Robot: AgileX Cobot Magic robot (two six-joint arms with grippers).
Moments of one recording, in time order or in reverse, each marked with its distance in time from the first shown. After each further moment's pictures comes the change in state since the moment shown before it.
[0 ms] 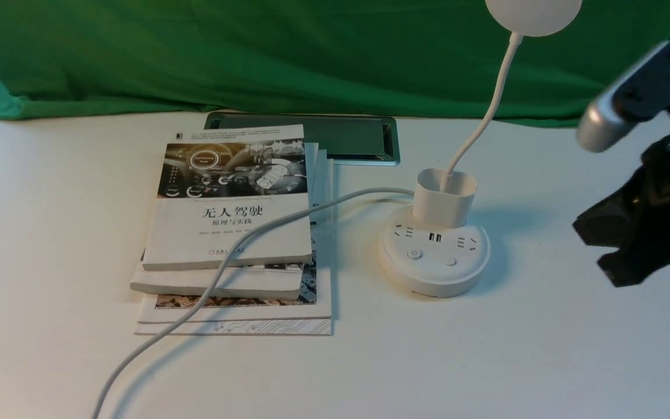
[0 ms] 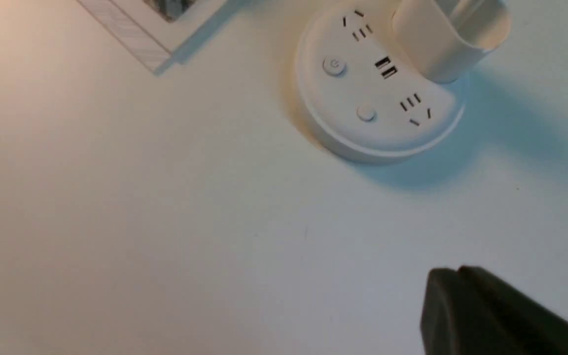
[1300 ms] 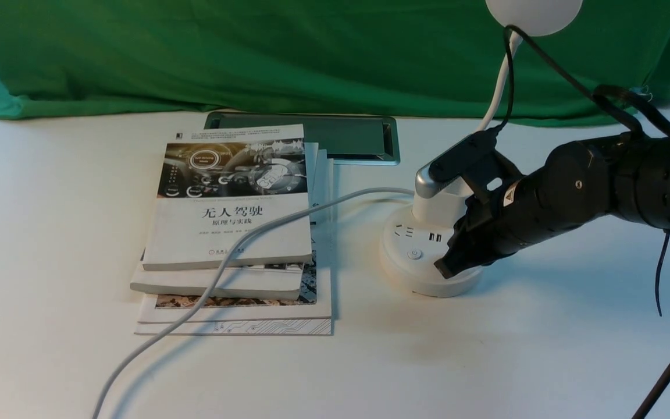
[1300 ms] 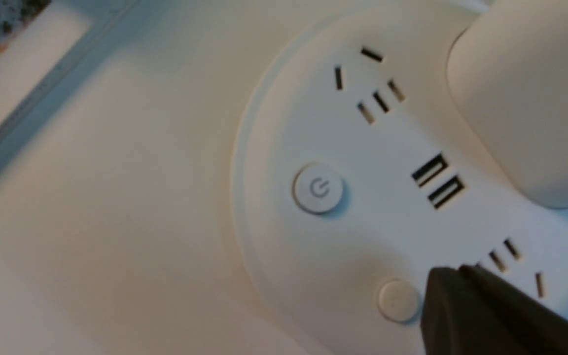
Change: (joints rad) right arm 0.030 0.572 -0.052 0.005 -0.505 0.041; left arm 0.000 0.000 0.000 0.000 0.000 0.000
